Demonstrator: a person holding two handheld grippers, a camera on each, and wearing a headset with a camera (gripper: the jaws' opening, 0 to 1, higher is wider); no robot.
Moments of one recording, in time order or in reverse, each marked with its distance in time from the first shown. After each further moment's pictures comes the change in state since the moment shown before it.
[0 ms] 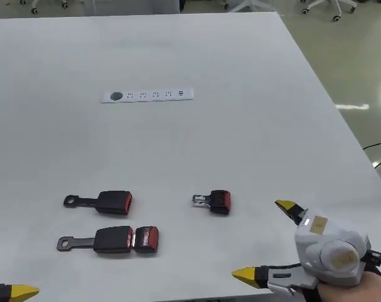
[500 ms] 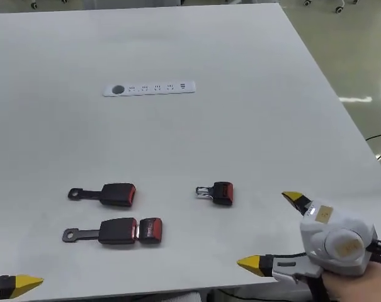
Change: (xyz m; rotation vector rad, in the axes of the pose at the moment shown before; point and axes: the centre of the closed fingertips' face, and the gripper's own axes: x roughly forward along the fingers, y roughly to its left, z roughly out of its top) left arm -0.009 0.003 0.001 -0.020 -0.028 0.030; right arm -0.007 -0.004 -0.002 0.040 0.024 -0.037
